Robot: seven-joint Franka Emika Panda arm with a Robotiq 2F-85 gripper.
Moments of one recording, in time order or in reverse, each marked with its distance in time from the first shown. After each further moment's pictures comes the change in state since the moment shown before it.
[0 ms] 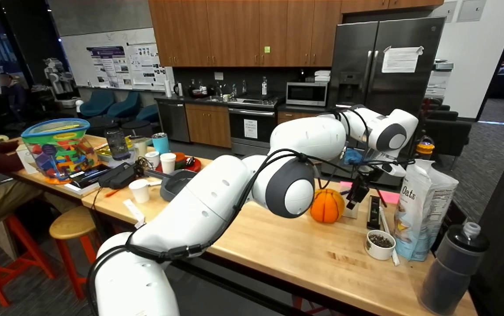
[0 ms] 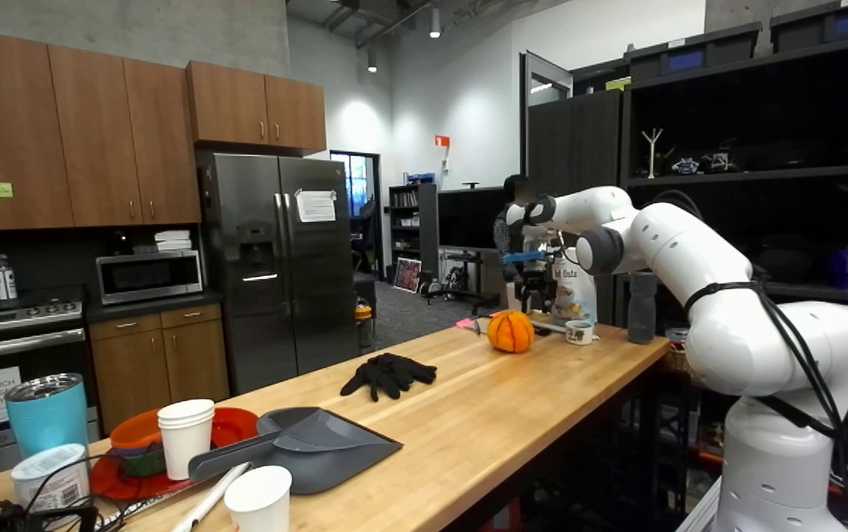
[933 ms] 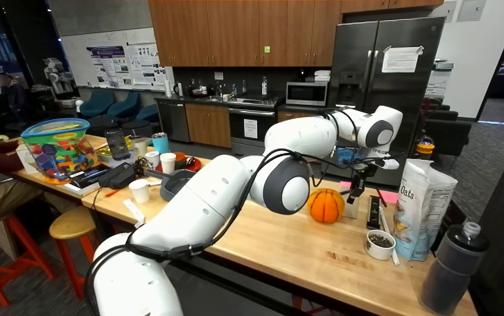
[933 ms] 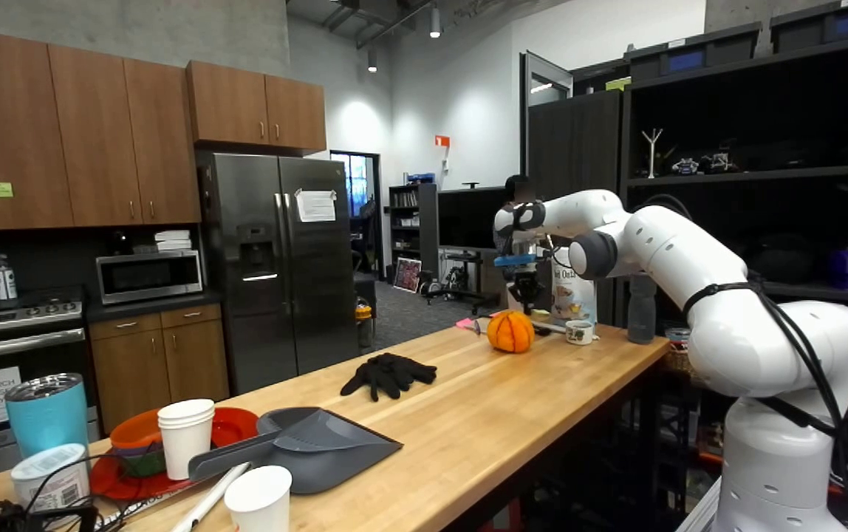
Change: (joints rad) arm 0.058 0.022 -0.016 0.027 -0.077 0.088 0.003
